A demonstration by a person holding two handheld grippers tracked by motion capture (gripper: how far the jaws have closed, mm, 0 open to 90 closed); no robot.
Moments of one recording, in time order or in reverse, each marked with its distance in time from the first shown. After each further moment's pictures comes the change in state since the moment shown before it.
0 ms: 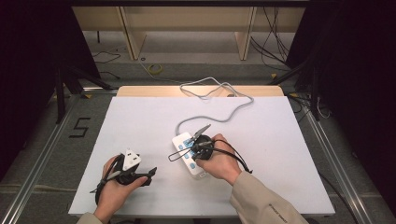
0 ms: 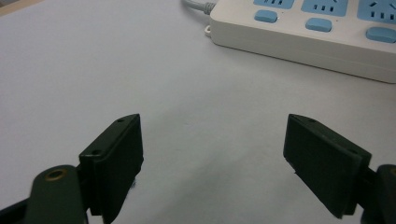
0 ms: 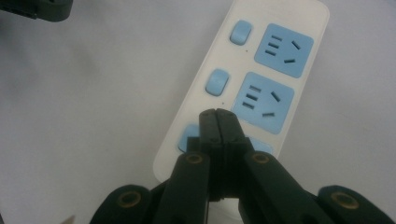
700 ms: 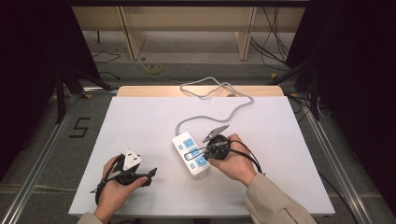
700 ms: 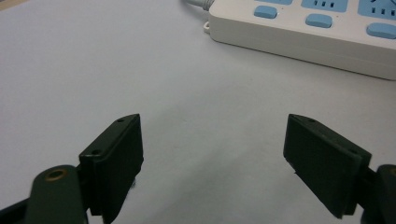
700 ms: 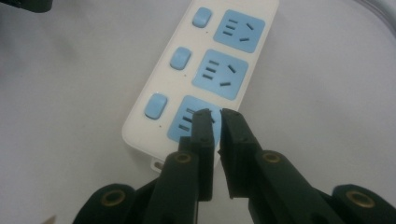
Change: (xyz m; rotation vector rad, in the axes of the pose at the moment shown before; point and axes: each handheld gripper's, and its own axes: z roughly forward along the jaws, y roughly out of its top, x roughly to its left) left arm -0.001 -0.001 0.001 0.009 -0.004 -0.004; right arm -0.021 -0.030 -0.021 -0.075 -0.030 0.015
